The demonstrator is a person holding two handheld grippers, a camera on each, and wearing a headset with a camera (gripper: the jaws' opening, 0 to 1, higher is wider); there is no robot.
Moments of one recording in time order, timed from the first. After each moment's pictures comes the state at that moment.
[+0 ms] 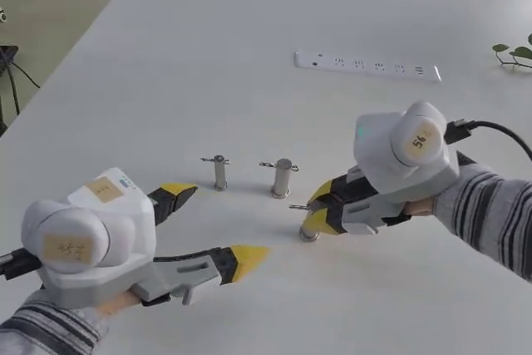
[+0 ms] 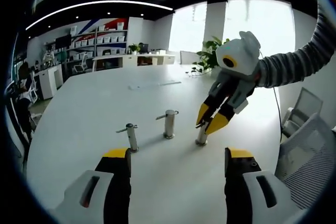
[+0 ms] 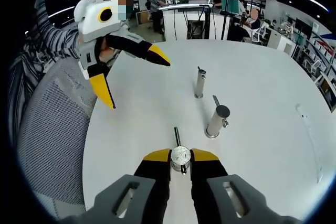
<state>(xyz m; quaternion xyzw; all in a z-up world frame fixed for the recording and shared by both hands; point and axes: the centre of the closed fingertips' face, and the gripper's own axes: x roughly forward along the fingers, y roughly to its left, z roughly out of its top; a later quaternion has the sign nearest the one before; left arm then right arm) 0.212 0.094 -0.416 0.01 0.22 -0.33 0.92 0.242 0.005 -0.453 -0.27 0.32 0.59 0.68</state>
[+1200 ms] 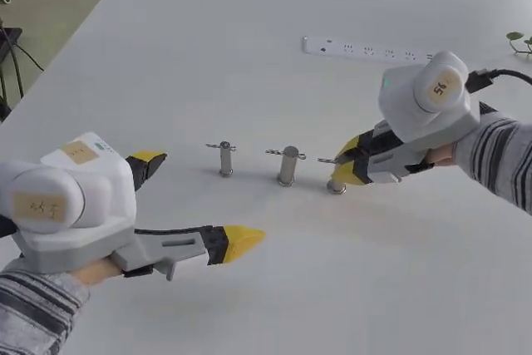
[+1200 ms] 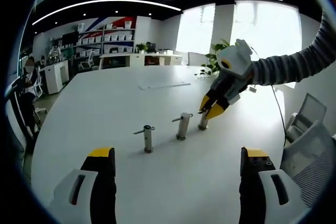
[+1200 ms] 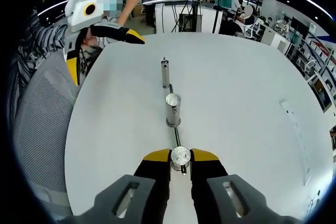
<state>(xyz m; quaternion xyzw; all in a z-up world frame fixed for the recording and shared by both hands) 0.222 0.114 -0.410 0.00 0.23 -0.31 0.92 0.298 -0.020 -0.454 -0.31 0.33 0.56 0.69</state>
